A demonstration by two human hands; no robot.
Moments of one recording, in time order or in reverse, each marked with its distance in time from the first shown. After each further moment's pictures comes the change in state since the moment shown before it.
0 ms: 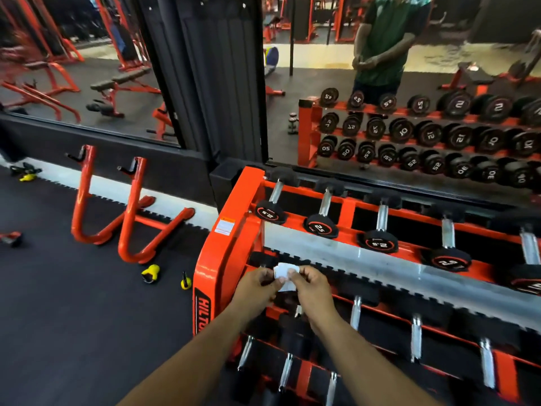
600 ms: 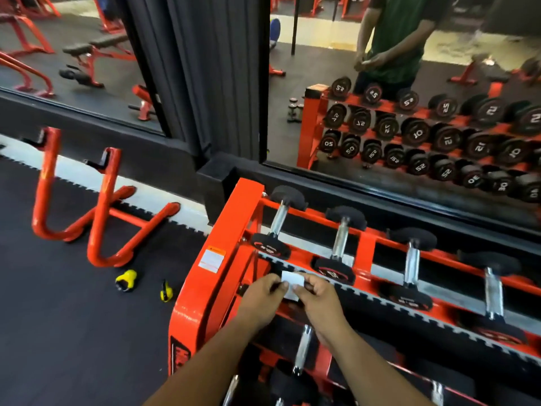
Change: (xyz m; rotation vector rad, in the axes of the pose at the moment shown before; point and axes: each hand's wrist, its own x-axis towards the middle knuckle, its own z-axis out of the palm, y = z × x) left_hand 0.206 -0.011 -0.003 0.277 -0.026 0.091; right_hand 0.189 -0.010 0.027 0.007 -0.094 0.035
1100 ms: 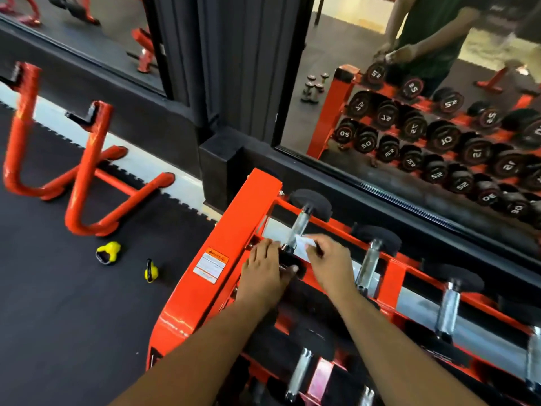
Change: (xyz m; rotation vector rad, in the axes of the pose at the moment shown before) left_hand 0.115 -0.033 -0.019 0.288 0.164 0.054; right_hand 0.166 -0.030 0.024 -0.768 0.115 -0.367
